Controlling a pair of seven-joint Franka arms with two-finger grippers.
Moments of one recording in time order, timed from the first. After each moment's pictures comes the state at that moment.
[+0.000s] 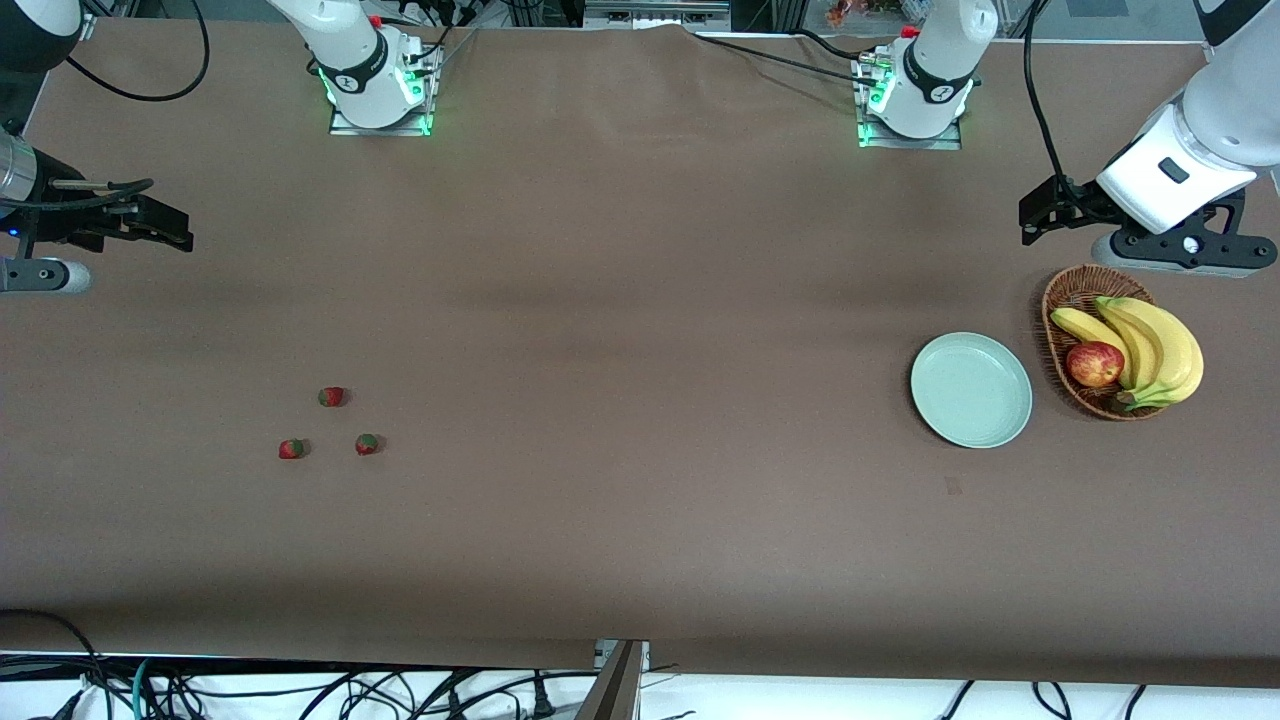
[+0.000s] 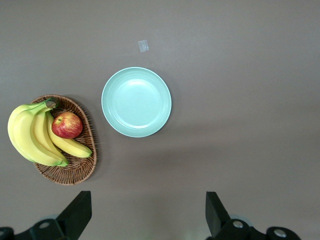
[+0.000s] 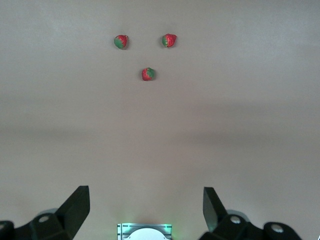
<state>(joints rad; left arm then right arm) -0.06 0.00 -0.07 -1.62 0.04 1.52 -0.03 -0.02 0.12 0.05 -1.48 -0.06 1.43 -0.01</state>
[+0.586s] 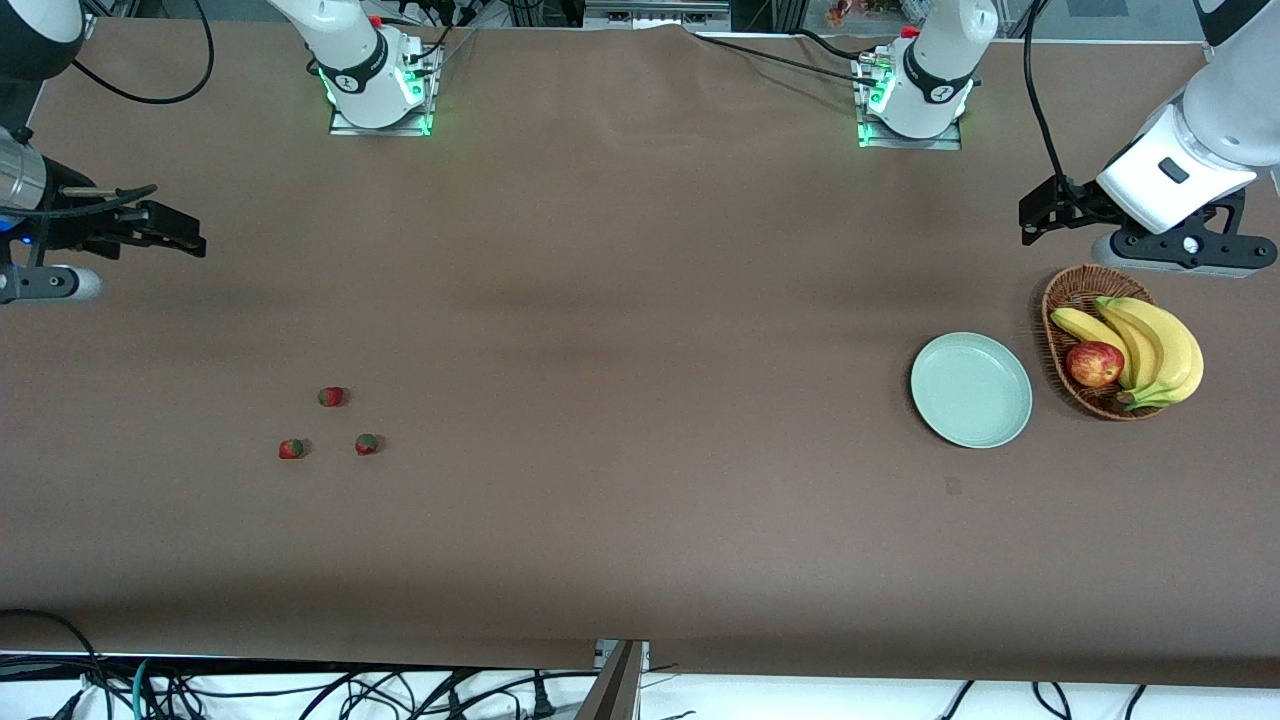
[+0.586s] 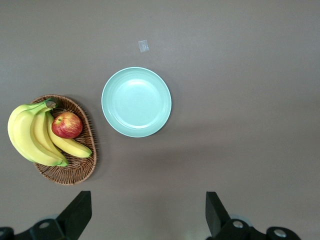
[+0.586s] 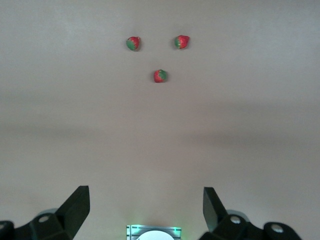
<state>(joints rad) -0.06 0.00 -0.07 -1.62 0.04 1.52 -0.03 -0.02 0.14 0.05 -1.48 0.00 1.45 -0.01</state>
